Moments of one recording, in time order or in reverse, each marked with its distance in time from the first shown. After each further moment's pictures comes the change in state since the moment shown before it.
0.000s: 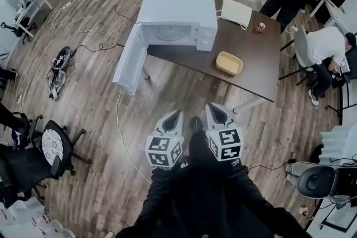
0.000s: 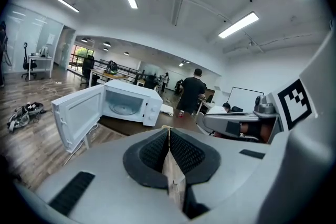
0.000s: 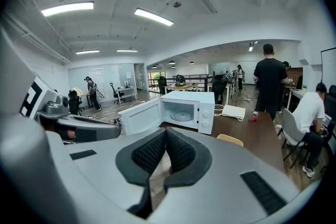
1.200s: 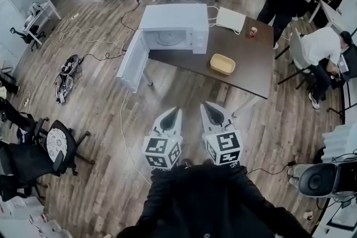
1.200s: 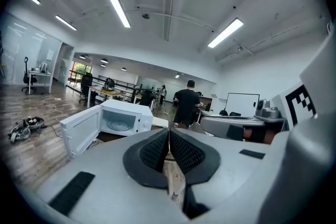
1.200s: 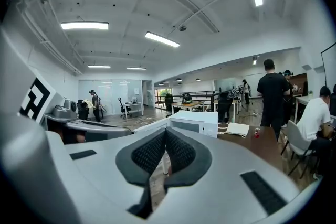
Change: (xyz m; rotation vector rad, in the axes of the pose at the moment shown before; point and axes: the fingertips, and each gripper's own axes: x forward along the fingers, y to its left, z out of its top) left arm -0.073 -0.089 0.033 0.078 -0.152 0.012; right arm -0.113 0.025 0.045 -0.034 -0.209 0.070
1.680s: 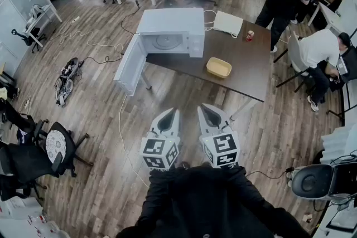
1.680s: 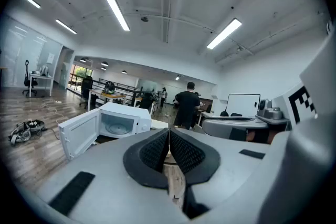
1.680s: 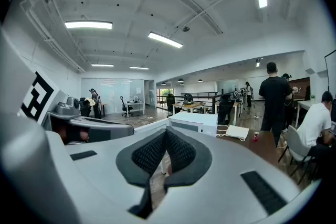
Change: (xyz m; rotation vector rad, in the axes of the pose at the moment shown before) left arm 0.000 -0.016 0.008 0.011 -0.021 0.005; right arm -0.015 -0.006 0.005 -0.029 0.007 0.009
